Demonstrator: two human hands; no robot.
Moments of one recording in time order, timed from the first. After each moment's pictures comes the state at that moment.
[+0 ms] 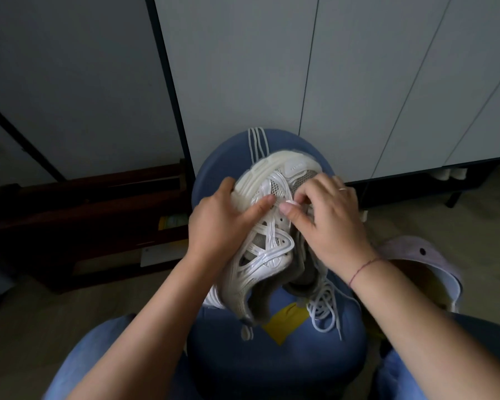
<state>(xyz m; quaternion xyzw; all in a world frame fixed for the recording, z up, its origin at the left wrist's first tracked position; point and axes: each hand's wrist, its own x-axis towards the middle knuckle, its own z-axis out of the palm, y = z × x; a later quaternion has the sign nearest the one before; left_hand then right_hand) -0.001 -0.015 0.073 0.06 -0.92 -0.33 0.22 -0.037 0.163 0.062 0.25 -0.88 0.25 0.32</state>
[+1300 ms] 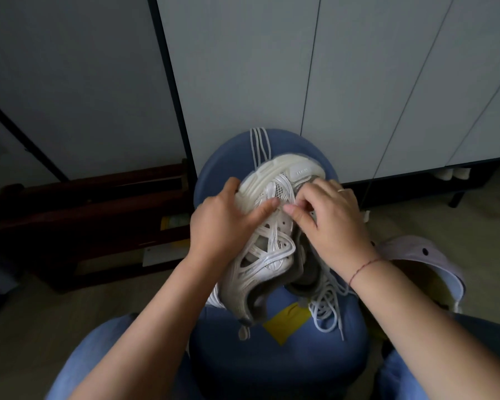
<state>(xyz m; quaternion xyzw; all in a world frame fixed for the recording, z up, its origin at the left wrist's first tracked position) 0.000 -0.016 0.073 0.06 -0.94 -0.27 0.22 -0.037 0.161 0.060 0.27 -0.87 0.24 0.32</state>
